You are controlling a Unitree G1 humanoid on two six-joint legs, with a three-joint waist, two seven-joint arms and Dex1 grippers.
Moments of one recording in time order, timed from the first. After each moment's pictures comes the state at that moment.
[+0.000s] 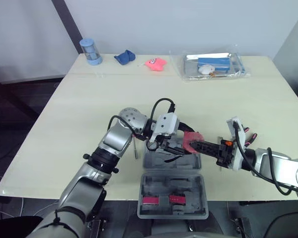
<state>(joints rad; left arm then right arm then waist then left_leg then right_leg) -0.71 0.42 -0.36 0.13 -0.18 0.04 -1.37 -0.18 -0.75 -0.03 -0.44 1.89 0.96 -0.18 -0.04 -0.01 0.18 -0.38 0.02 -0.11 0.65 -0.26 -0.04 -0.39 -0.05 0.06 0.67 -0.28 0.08</state>
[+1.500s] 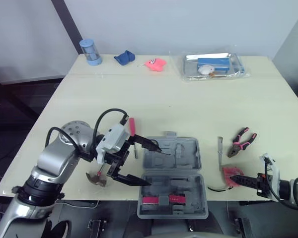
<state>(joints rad) -0.34 0.84 -0.10 -0.31 -0.61 0.32 -1.54 0.12 -0.87 -0.18 -0.04 1.04 1.04 0.72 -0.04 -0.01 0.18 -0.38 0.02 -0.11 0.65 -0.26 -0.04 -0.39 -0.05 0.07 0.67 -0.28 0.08</state>
